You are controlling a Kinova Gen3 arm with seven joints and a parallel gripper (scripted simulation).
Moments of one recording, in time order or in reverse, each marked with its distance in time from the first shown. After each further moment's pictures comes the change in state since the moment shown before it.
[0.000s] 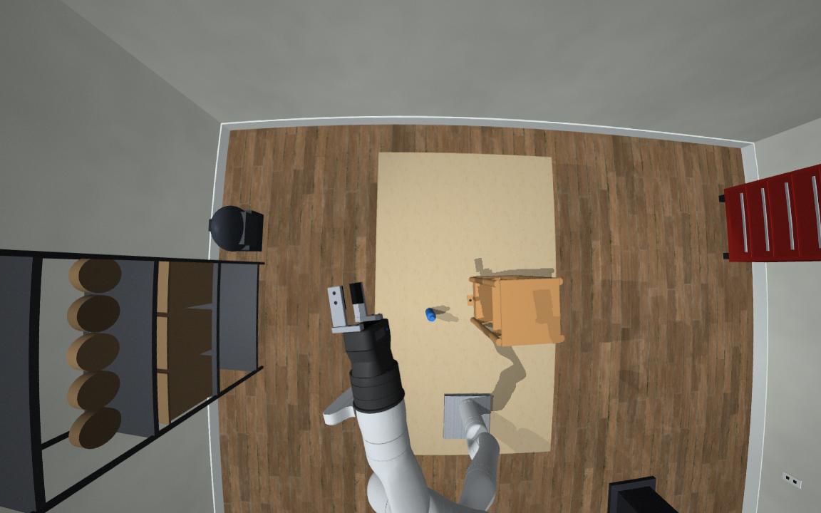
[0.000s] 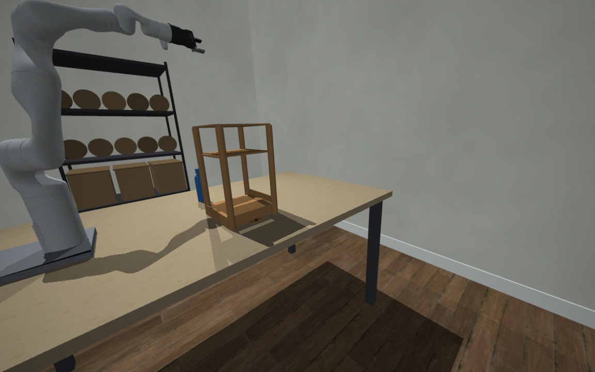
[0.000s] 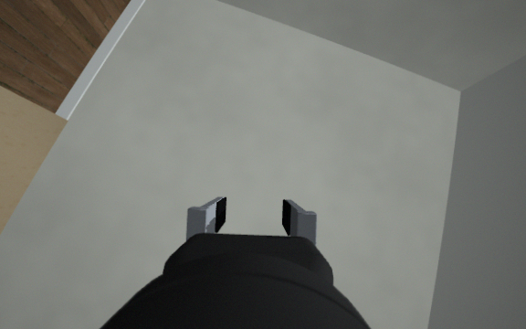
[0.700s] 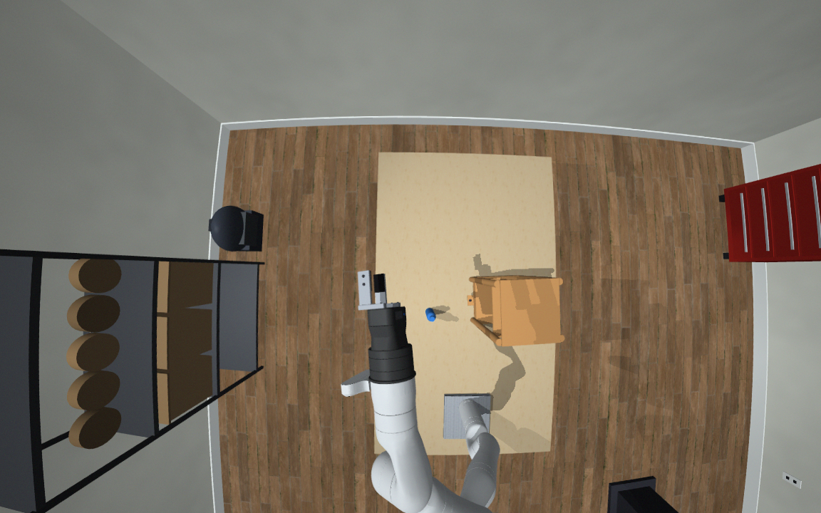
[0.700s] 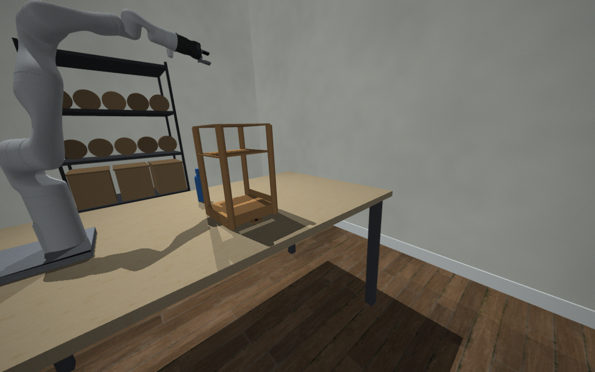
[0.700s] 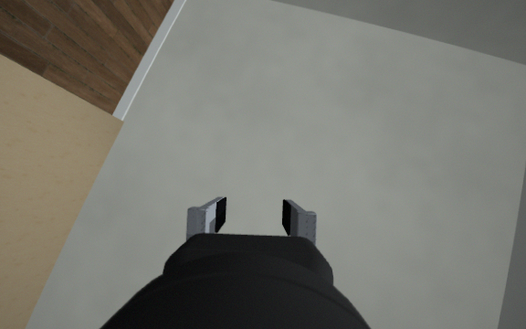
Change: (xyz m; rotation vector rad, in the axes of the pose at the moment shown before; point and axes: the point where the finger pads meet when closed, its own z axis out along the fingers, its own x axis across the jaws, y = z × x) arm -0.069 0.011 0.013 -0.025 -0.158 0.008
